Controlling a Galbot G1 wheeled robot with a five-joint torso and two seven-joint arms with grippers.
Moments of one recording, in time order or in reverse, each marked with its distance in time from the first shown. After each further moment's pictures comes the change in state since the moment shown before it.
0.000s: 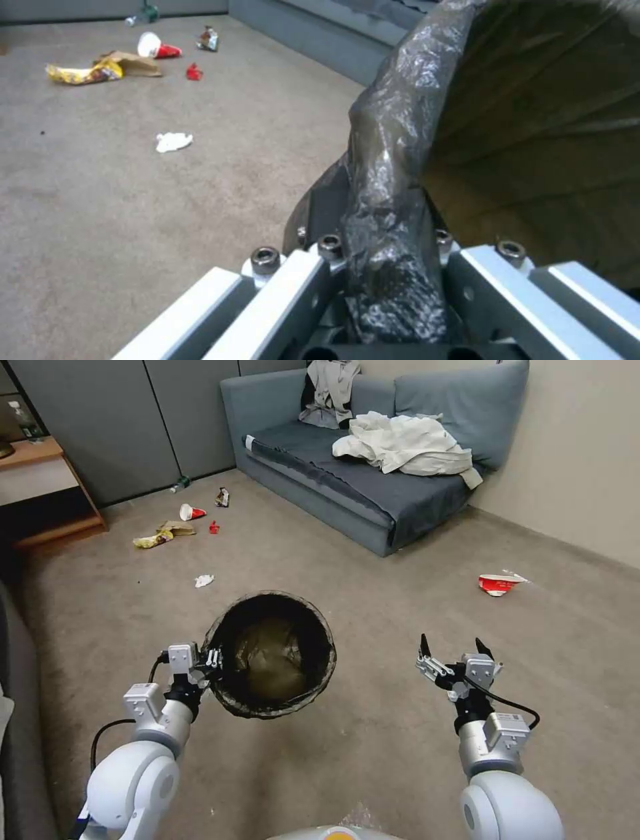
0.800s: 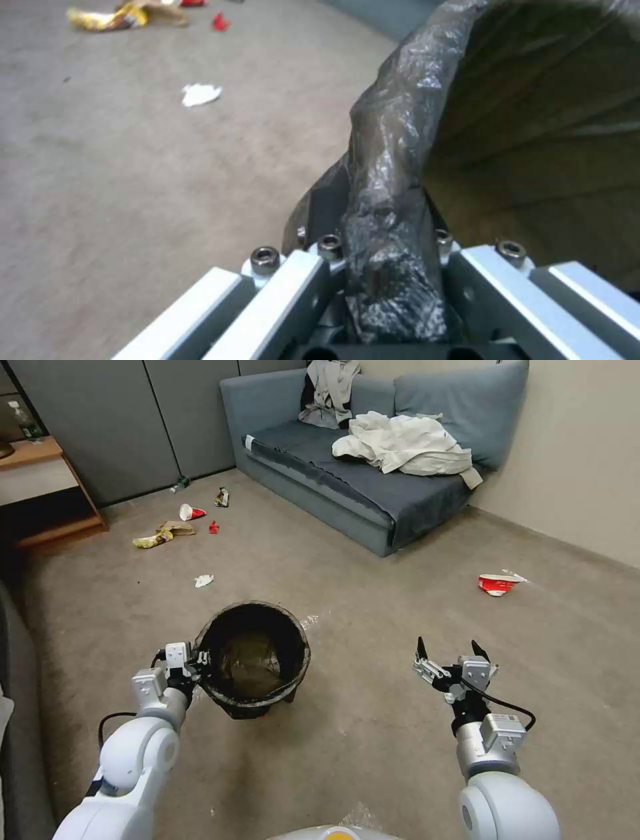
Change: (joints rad) left arm -0.076 0.035 -0.011 0.122 -0.072 0.043 -0.029; right arm -0.001 0.004 -0.005 -0.013 -0.003 0.000 -0.008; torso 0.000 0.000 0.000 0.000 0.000
